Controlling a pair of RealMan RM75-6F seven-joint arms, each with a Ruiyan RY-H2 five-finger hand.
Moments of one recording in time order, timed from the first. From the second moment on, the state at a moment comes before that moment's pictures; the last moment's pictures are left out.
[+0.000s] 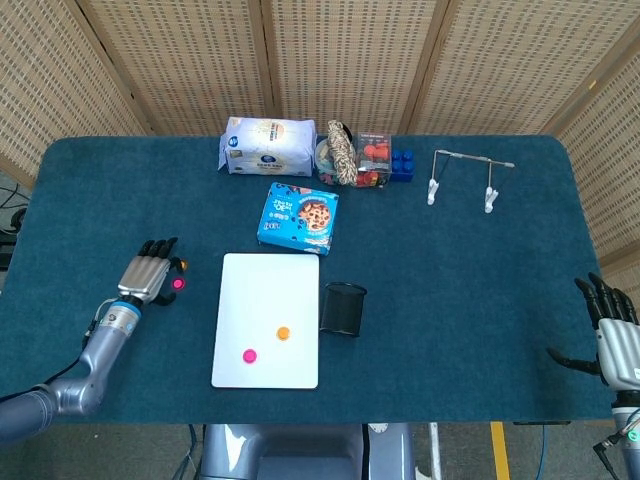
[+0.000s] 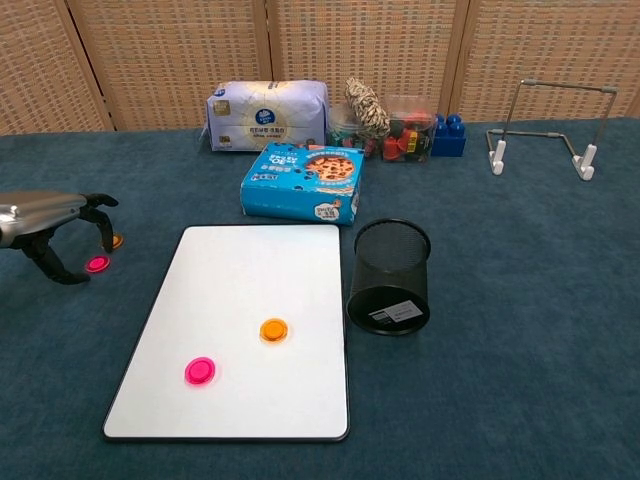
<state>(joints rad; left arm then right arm) -0.69 -1.54 -0.06 -1.17 0.98 0.82 0.28 0.10 -1.09 0.11 -1.54 -1.37 1.36 0.15</state>
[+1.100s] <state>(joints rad) -0.66 -1.45 -0.10 -1.37 1.05 0.88 0.29 0.10 -1.09 0.11 -1.54 -1.38 1.37 0.17</state>
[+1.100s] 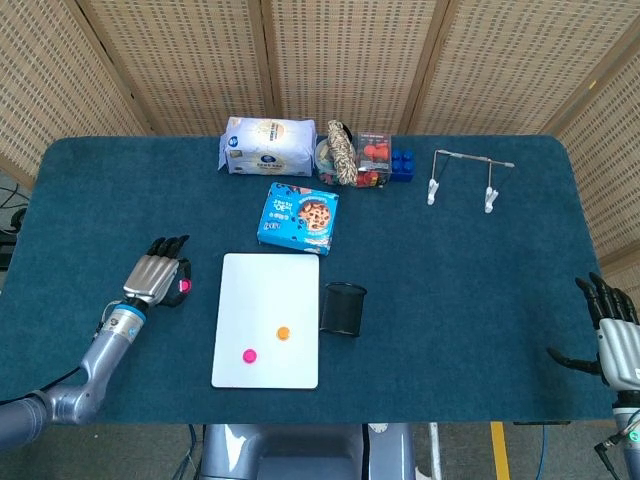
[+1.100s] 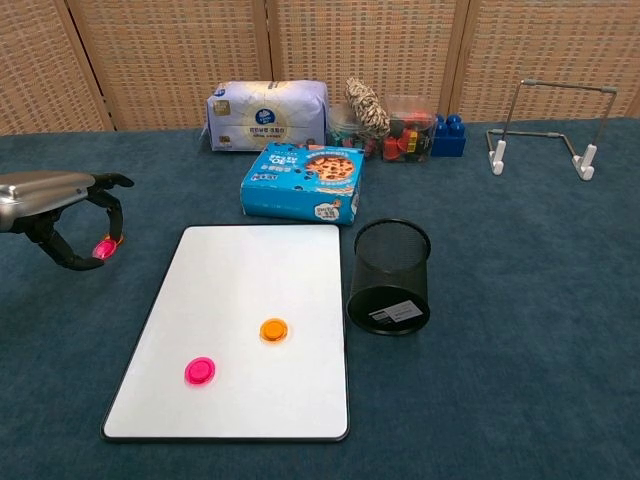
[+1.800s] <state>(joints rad) -0.70 -1.48 -0.06 -1.55 1.08 0.85 0.39 0.10 -1.09 0.11 -1.53 -1.39 1.37 0.18</state>
